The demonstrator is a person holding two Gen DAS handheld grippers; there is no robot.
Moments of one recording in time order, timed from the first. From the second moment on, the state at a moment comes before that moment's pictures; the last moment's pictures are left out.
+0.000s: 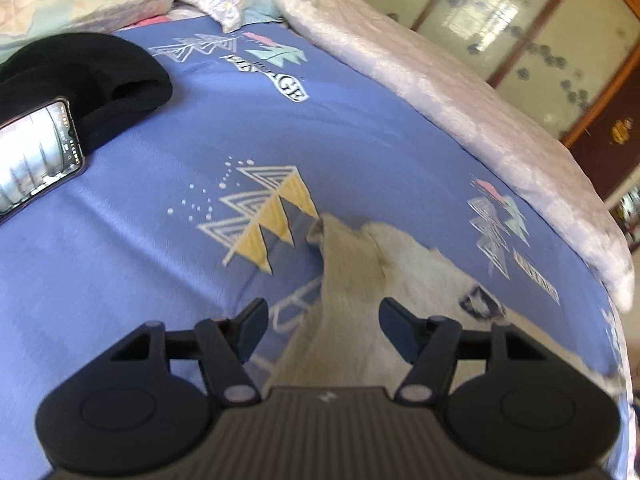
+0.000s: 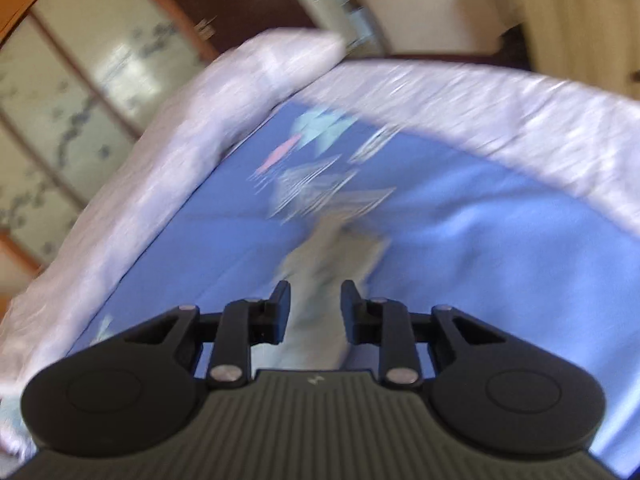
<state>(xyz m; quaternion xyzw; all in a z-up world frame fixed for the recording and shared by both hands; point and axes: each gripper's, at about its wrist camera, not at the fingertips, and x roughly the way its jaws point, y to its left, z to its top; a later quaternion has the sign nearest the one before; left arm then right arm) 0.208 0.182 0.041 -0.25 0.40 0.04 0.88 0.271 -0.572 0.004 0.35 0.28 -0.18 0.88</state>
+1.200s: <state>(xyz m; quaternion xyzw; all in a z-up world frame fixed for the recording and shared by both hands) 0.139 0.199 0.019 -0.19 0.46 0.09 0.86 0.274 -0.600 0.002 0.27 0.24 -0.33 0.87</state>
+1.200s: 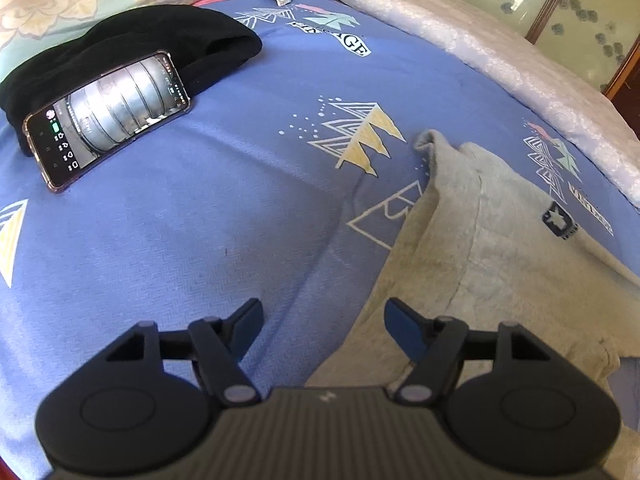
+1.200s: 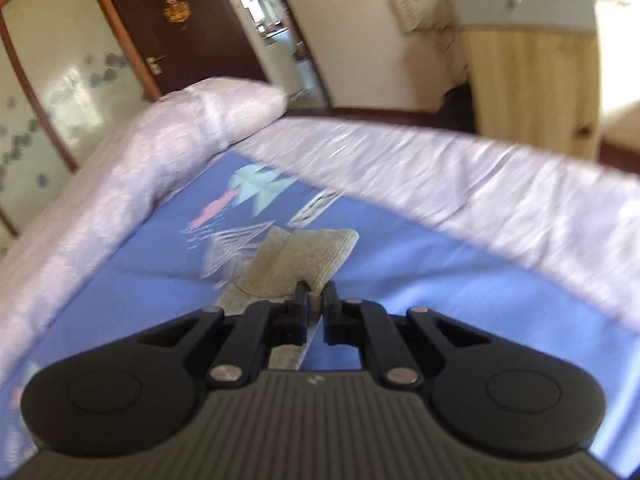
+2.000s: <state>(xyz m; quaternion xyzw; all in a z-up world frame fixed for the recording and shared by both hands) 0.047 0.224 0.022 -0.35 0.43 0.00 0.83 0.006 -0.467 0.010 0.25 0.31 -0.22 0.89</state>
